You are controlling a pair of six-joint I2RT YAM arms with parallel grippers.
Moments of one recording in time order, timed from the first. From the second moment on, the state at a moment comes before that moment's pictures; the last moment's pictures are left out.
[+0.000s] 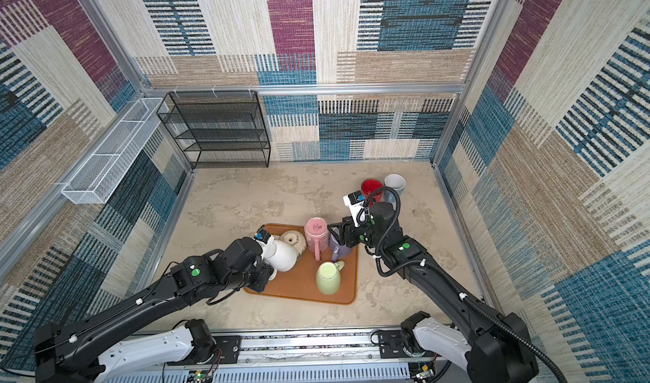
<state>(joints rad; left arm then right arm) -0.92 0.97 0.87 -0.84 -0.12 -0.44 0.46 1.06 0.74 -0.13 -0.40 0.24</state>
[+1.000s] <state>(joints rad) -0.59 1.00 0.88 -0.25 0.49 -0.50 0.46 1.07 0.57 0.36 -0.86 0.51</state>
